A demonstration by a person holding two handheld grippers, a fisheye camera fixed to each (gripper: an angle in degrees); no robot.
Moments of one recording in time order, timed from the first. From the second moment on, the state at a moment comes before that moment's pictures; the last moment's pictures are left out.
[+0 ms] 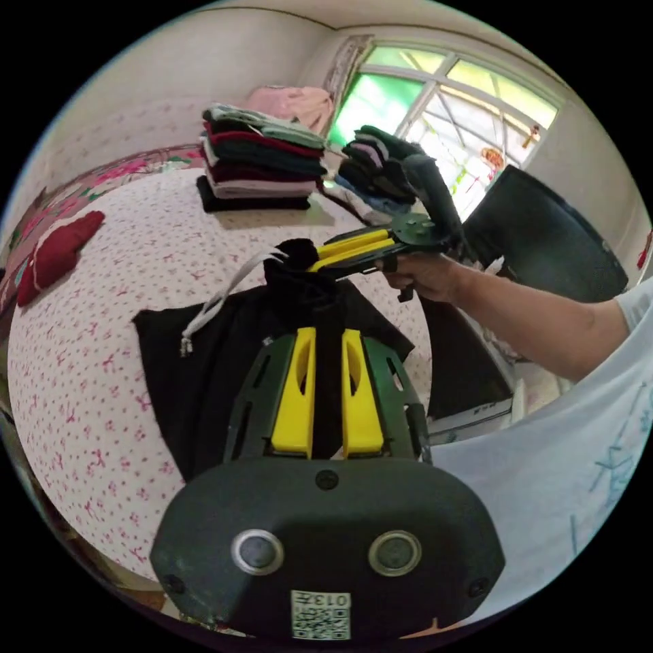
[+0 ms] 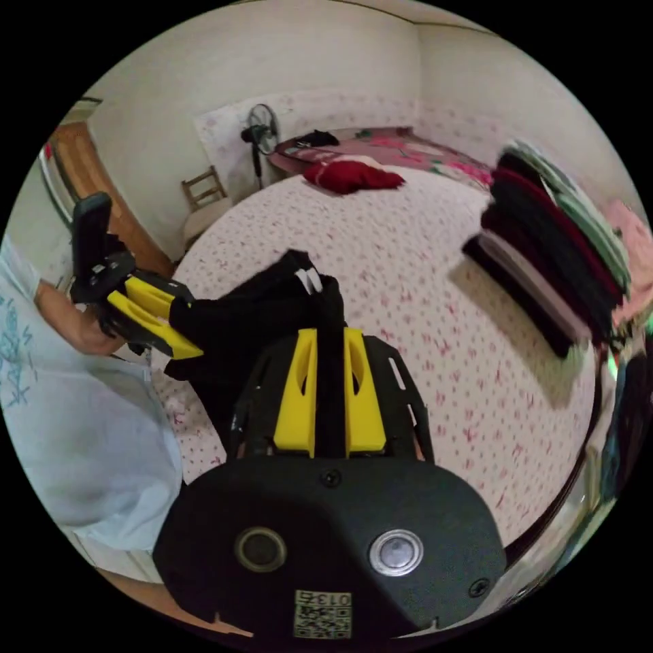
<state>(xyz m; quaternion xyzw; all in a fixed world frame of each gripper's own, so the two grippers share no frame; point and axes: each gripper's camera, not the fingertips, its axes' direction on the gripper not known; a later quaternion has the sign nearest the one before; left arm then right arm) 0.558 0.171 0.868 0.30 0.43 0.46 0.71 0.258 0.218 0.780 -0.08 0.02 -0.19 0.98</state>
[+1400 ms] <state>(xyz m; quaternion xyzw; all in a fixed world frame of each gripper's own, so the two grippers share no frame) 0.595 0.203 0.770 0.24 0.34 0.47 0.78 0.398 0.457 0.731 -0.05 -0.03 0.07 1.00</state>
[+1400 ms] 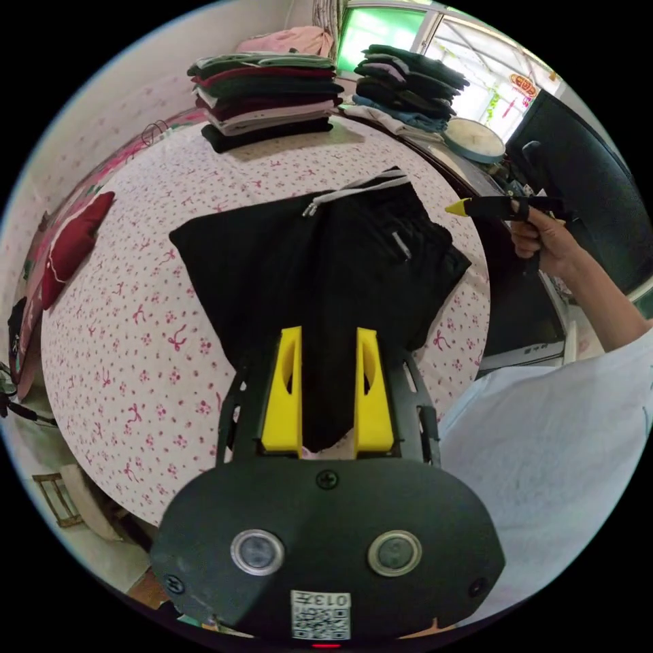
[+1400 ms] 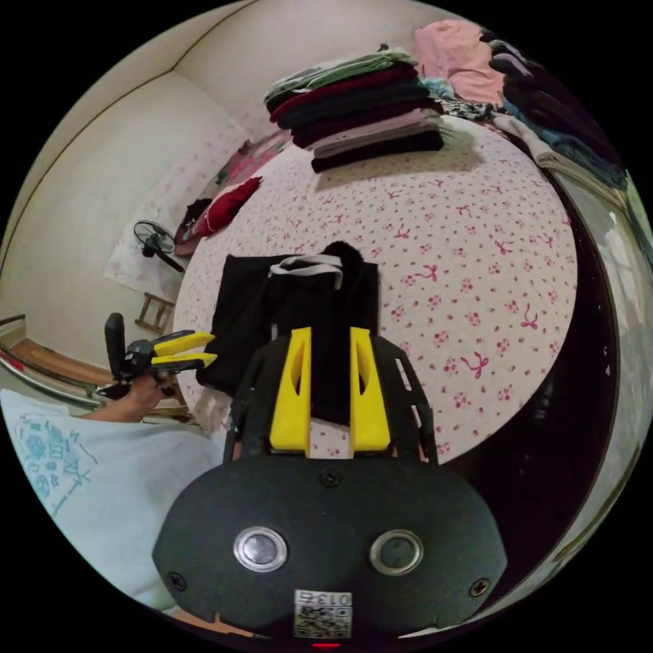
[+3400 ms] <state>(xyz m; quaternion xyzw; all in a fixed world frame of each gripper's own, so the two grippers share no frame) 0.552 0.007 0.815 0.14 0.51 0.28 0.80 0.499 0.526 0.788 0.03 -0.07 0.15 0.99</state>
